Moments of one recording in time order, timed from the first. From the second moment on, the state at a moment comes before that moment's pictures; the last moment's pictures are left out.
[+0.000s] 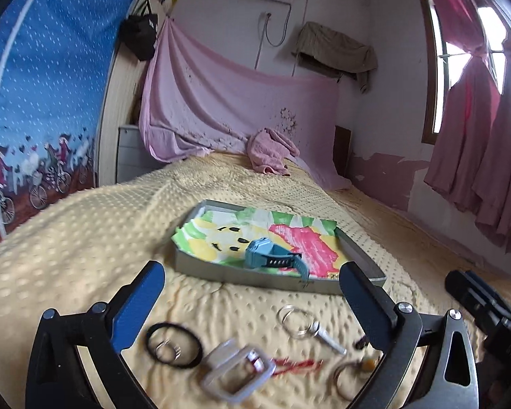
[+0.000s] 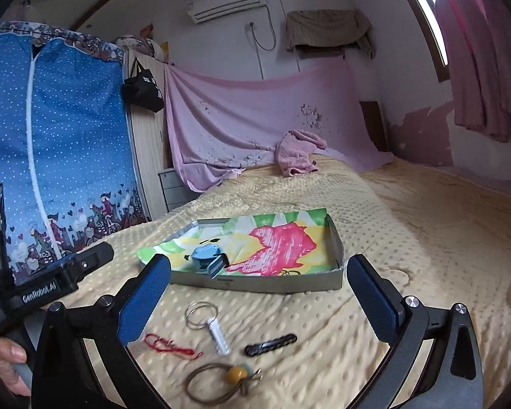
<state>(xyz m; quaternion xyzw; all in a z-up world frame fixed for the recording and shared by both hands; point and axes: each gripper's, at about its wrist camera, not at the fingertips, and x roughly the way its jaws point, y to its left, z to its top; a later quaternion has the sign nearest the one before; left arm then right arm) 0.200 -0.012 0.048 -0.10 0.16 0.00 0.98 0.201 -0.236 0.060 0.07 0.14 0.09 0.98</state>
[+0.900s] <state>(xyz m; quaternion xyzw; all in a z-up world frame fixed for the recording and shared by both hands) 0.091 0.013 0.016 -0.06 0.17 0.00 0.98 0.103 -0.209 0.041 0.03 0.17 0.08 0.98</state>
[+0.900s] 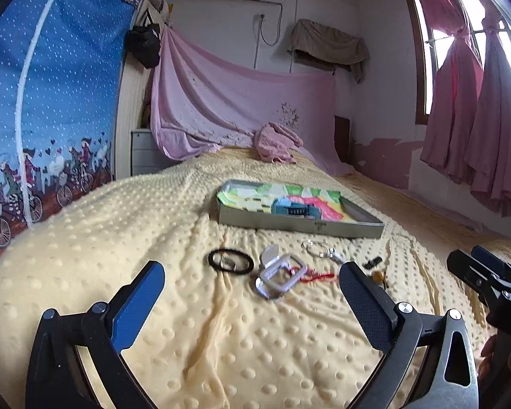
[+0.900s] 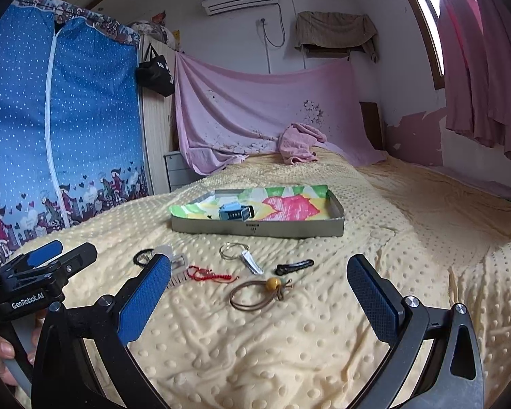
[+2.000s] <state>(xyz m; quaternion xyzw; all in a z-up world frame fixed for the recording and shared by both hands) 0.165 0.006 -0.001 -0.05 0.20 -0.03 0.98 0.204 -0.216 0.019 0.03 0.24 0.10 0.97</state>
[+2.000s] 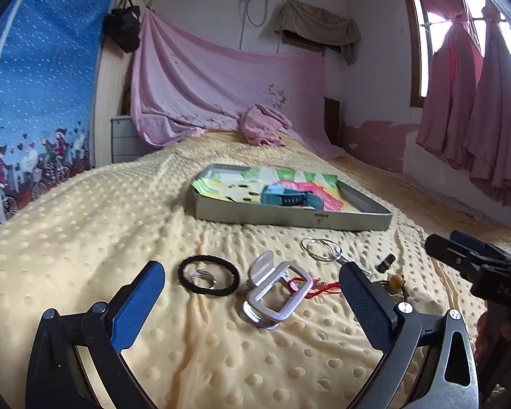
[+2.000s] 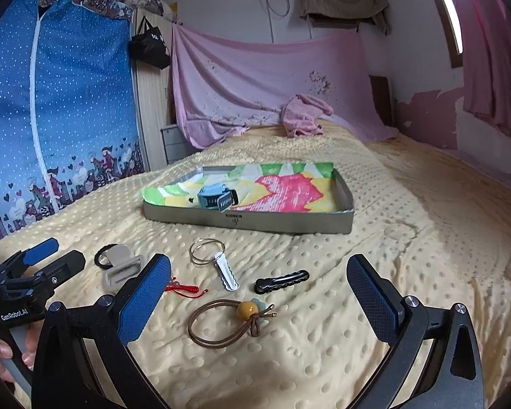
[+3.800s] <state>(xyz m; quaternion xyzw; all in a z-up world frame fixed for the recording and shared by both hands) 0.197 -0.016 -0.030 -0.05 0.34 -0.13 0.93 0.234 -0.200 -0.038 0.06 0.35 0.17 0.92</state>
